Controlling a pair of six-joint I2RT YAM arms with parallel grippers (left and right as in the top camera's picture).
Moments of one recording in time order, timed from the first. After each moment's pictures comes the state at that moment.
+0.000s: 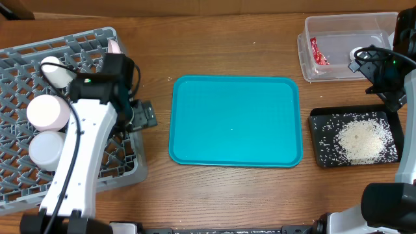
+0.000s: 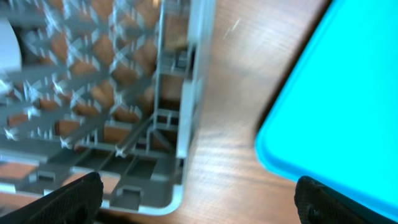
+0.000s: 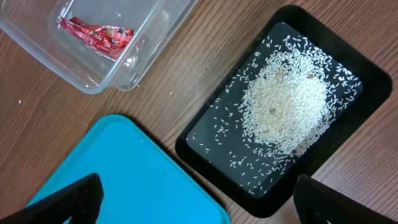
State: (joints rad) left arm -0.07 1.54 1.42 -1.39 -0.10 -0.44; right arm -0.22 1.70 1.87 -1.44 0.09 0.64
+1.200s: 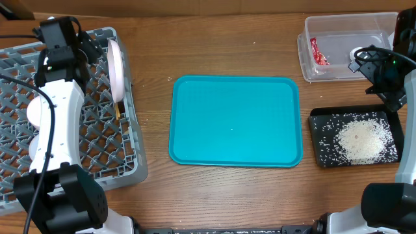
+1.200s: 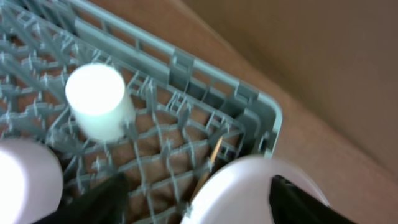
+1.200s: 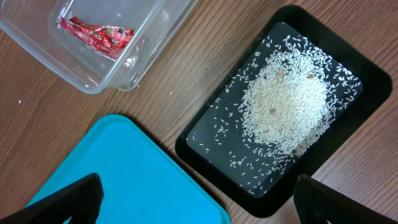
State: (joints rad) left arm 0.21 1.73 1.51 -0.48 -0.20 -0.48; right arm -0.22 1.70 1.87 -1.44 0.09 0.64
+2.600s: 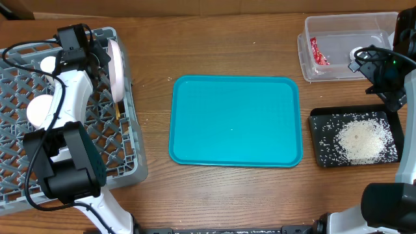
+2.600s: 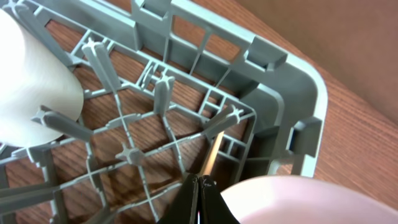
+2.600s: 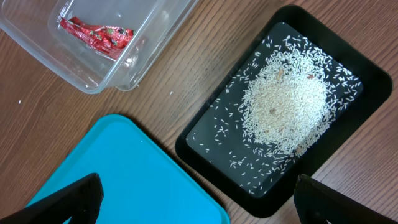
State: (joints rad) left arm 0.22 1.97 1.51 -0.34 -0.10 -0.46; right arm -0.22 1.70 1.87 -1.44 0.09 0.64
